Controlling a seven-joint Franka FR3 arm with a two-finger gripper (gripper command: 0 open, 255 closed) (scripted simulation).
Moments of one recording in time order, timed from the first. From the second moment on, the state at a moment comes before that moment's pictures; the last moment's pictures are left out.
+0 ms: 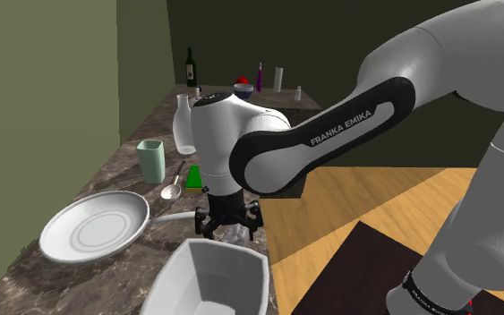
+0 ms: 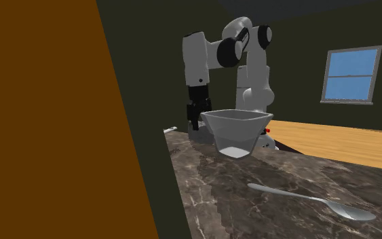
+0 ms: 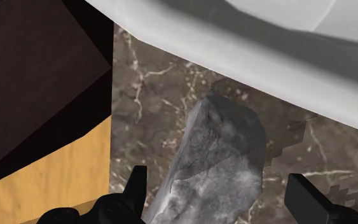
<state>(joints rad) -0.02 0.09 0.71 -2.06 -0.03 2.01 1.40</state>
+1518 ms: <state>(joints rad) -0.02 0.05 0.71 -2.01 0.00 1.93 1.38</state>
